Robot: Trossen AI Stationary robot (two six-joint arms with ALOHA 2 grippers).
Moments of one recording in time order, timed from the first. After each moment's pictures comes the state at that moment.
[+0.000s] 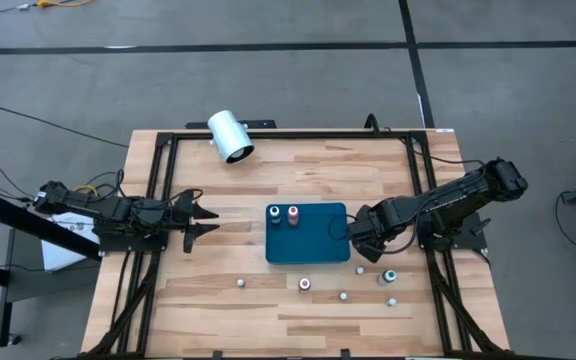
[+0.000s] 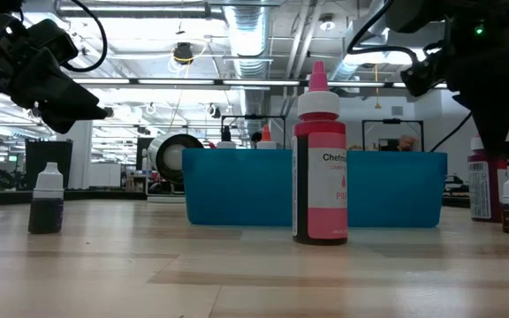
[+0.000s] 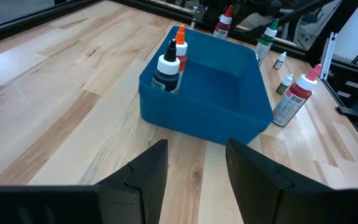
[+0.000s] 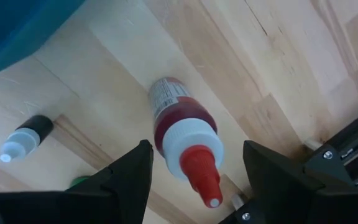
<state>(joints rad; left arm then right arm) -0.21 0.21 0.13 -0.22 -0.29 -0.36 0.25 1.46 0.98 -1.24 0.05 0.89</state>
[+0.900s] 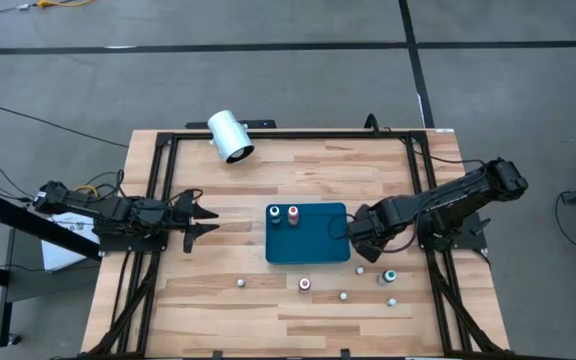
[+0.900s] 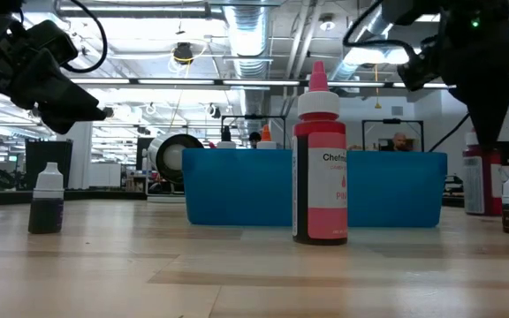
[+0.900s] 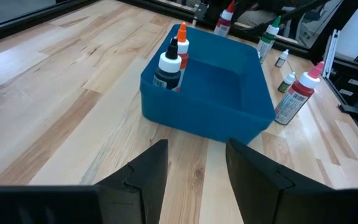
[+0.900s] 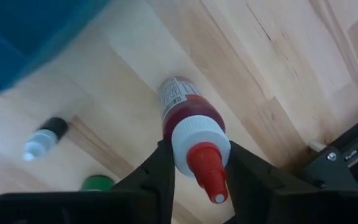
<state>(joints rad) -0.21 0.21 0.13 -0.23 -0.29 -0.36 0.25 1.46 1.01 -1.25 0.05 0.89</state>
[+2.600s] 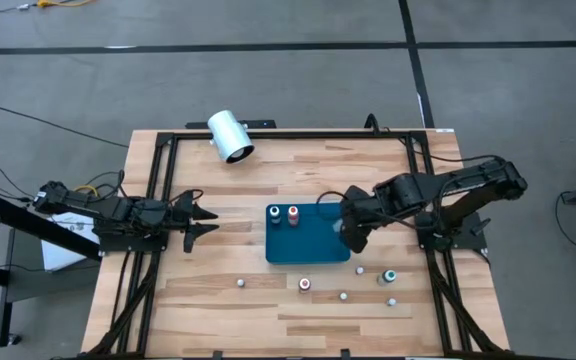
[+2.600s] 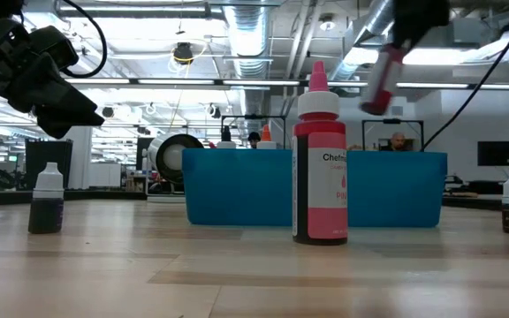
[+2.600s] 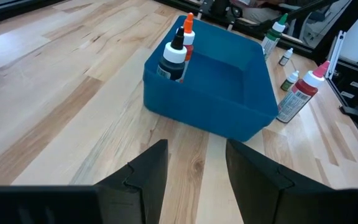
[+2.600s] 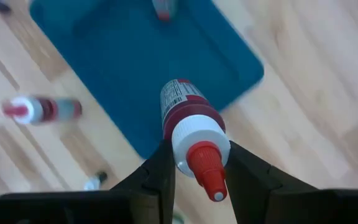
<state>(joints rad) -0.21 0.21 0.13 -0.26 -0.29 -0.42 0.23 1.46 1.45 -1.31 0.17 0.79</state>
